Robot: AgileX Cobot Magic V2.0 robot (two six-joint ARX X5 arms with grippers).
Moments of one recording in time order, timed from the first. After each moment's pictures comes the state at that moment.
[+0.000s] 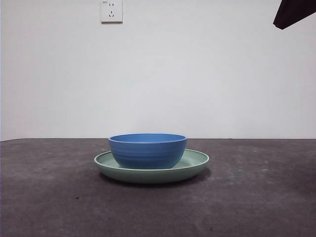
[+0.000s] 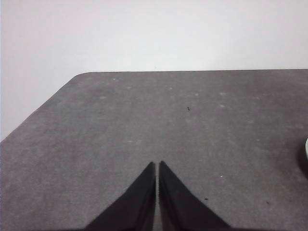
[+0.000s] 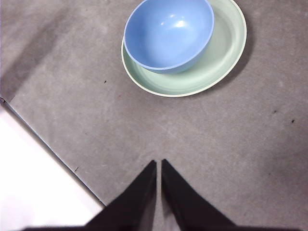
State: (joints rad) left arm 0.01 0.01 0.03 -0.10 -0.01 0.02; right arm 0.49 0.91 0.99 -0.92 -0.34 0.10
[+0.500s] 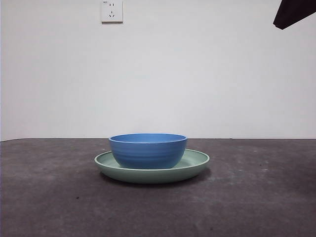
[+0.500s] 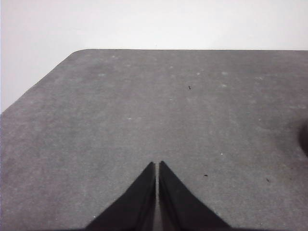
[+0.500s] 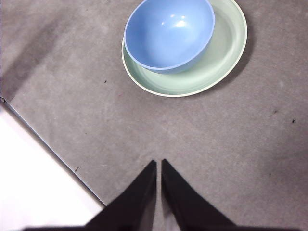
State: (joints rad) left arm 0.01 0.01 0.03 -0.18 -0.01 0.01; right arm 0.49 0.91 0.99 -0.92 -0.34 0.10
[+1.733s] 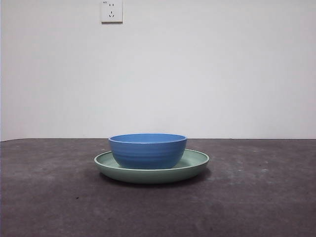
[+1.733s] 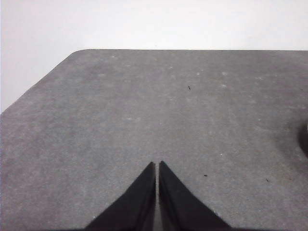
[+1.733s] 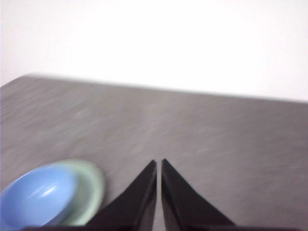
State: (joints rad) left arm 0.01 0.01 0.03 -0.18 -0.01 0.01; right arm 0.05 0.53 0.83 -0.48 -0.21 0.05
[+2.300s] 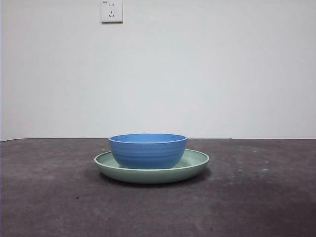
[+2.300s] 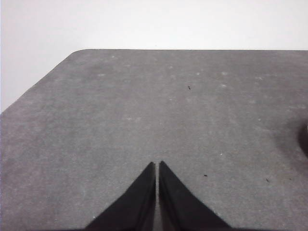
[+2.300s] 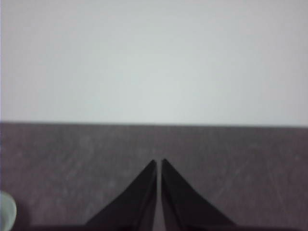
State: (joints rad) left arm 0.01 0.01 0.03 -0.18 -0.01 0.01; right arm -0.06 0.09 0.17 0.01 -0.10 0.05
